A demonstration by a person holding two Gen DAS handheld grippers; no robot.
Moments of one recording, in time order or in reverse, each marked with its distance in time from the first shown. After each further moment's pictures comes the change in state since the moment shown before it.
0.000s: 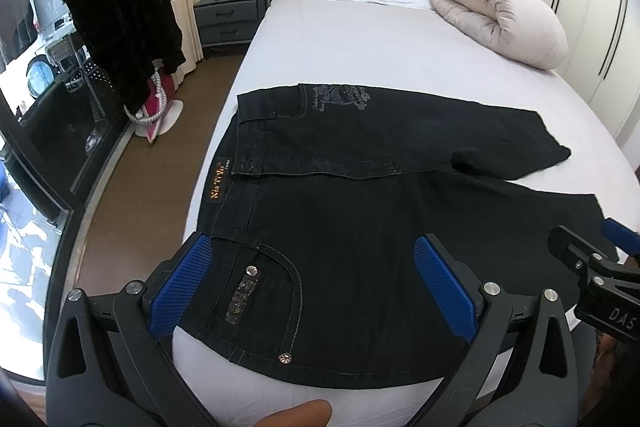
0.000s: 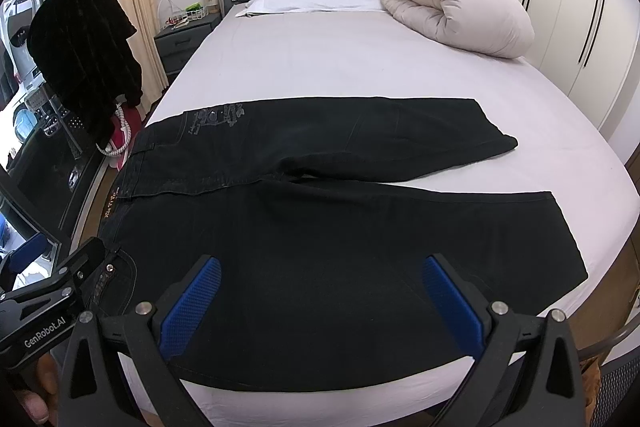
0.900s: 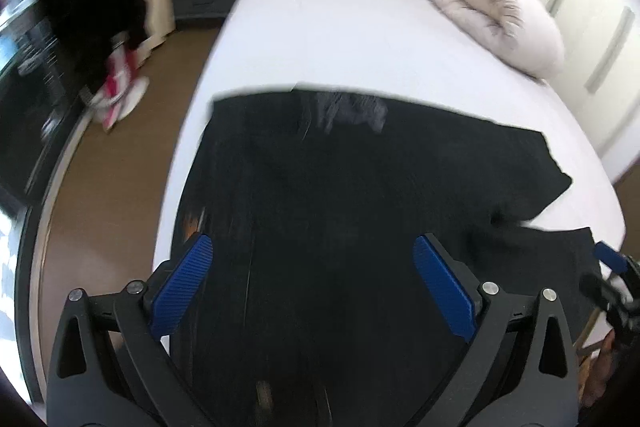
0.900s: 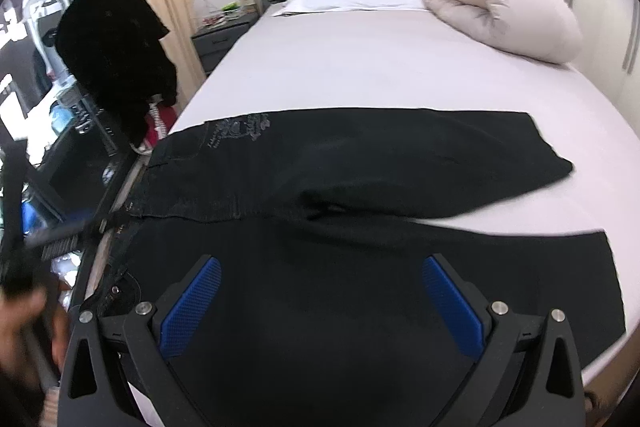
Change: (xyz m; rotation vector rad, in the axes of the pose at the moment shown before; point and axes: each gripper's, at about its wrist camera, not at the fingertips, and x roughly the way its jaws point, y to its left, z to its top) left arm 0.142 0.053 0.098 0.005 0.097 -0.160; right arm 0.058 -0.024 0.044 -0.059 0.006 0.233
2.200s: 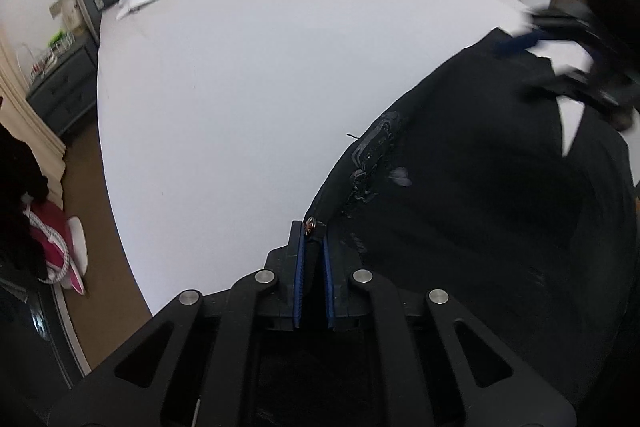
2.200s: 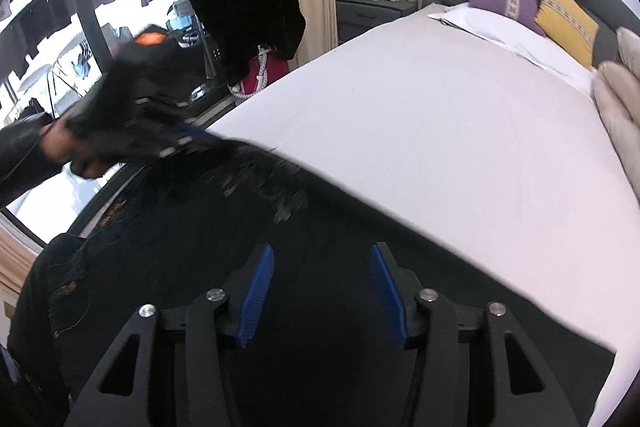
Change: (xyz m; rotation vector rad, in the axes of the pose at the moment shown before) left arm 0.140 0.019 0.118 0.577 0.083 -0.174; right arm 0.150 0.014 0.165 -0.532 0.092 0.292
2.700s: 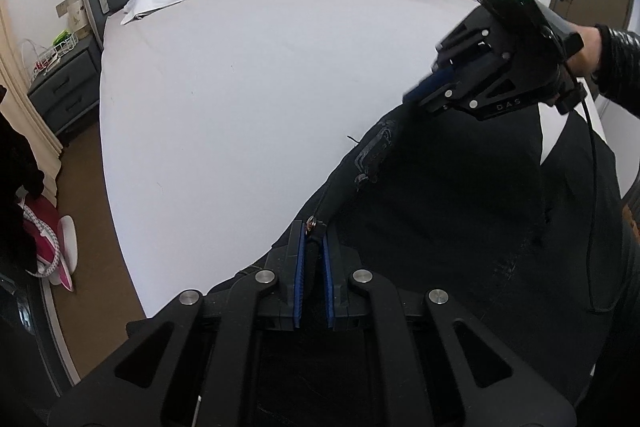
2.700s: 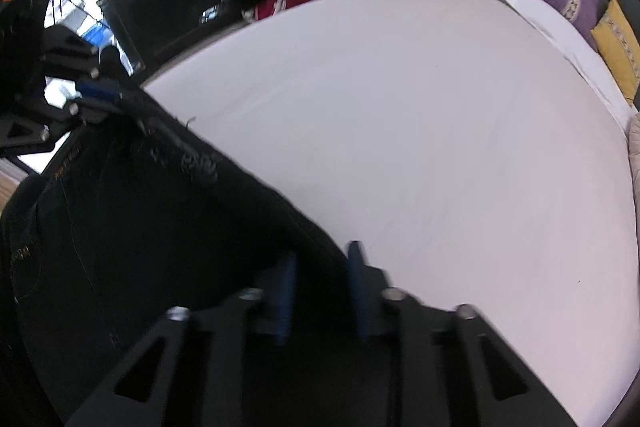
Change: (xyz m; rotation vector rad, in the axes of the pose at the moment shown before) left arm -0.046 -0.020 -0.029 -0.043 -0.054 -0.026; right arm 0.077 -0.003 0.027 -0.155 0.254 0.002
